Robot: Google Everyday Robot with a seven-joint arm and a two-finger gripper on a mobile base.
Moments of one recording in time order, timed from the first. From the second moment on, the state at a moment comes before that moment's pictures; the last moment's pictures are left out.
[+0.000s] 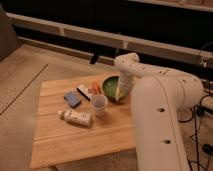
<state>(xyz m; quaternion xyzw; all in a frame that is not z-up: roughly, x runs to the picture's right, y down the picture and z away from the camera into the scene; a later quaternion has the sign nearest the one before) 0.132 0.064 0.890 -0.29 0.30 0.62 0.67</state>
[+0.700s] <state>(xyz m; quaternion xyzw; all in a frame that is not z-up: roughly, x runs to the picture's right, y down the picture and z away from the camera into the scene) 0.144 0.091 0.901 -0.33 0.33 0.59 0.66</state>
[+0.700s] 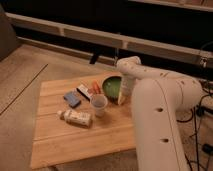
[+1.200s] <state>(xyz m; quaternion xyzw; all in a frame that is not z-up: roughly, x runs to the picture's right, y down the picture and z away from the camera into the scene) 0.152 0.063 0.950 -0.33 0.29 0.56 0.70</state>
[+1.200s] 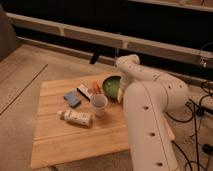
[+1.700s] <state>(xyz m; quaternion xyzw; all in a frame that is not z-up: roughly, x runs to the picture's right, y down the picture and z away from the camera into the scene) 0.175 -0.015 0.984 -0.23 0.20 0.55 0.78</state>
